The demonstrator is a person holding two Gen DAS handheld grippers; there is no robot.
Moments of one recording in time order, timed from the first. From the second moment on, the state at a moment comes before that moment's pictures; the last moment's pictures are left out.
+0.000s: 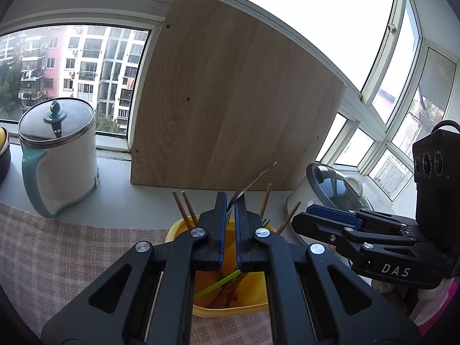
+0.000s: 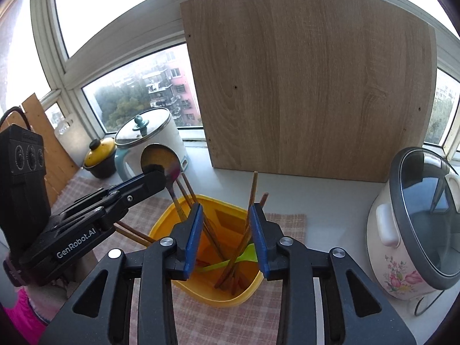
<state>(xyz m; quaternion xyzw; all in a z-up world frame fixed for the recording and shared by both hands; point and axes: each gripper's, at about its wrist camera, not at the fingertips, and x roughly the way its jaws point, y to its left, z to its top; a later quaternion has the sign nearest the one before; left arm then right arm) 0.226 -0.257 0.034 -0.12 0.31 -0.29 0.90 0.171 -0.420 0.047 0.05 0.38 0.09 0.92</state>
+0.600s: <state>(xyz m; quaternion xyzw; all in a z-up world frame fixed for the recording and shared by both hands) 0.184 -0.230 0.051 -0.09 0.31 -0.31 0.90 0.123 -0.399 0.046 0.05 0.38 0.05 0.92</state>
